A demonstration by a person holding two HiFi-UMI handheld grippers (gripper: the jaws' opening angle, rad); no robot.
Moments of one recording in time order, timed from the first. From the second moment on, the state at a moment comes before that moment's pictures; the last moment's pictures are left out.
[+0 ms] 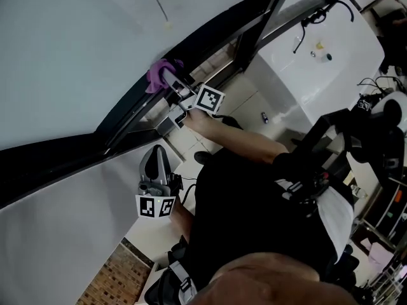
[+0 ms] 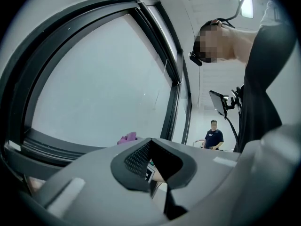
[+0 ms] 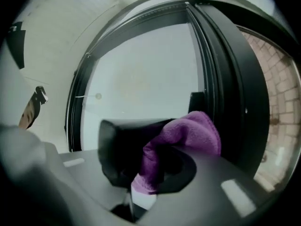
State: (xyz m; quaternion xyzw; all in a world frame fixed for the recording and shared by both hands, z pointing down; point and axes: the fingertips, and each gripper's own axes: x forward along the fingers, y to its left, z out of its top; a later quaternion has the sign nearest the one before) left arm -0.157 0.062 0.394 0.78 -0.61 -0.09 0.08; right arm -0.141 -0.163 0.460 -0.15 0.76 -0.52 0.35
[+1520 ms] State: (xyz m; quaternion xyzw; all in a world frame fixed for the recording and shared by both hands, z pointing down) left arm -0.144 0.028 0.394 0.79 -0.60 -0.07 0.09; right arm -0.065 -0.066 0.477 -0.14 0.98 0.16 -0.02
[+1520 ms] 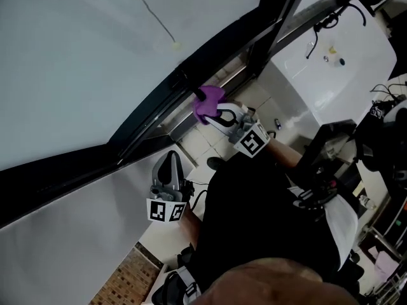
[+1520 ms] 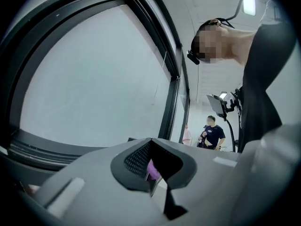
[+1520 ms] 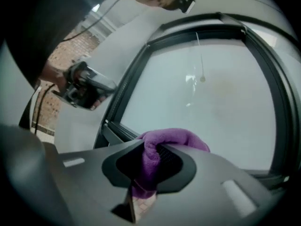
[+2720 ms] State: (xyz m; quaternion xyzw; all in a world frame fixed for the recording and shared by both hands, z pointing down) left arm -0.150 0.024 0.399 0.79 -0.61 -0.08 0.10; right arm -0.037 -0.076 0.485 -0.02 0.96 0.06 -0.26
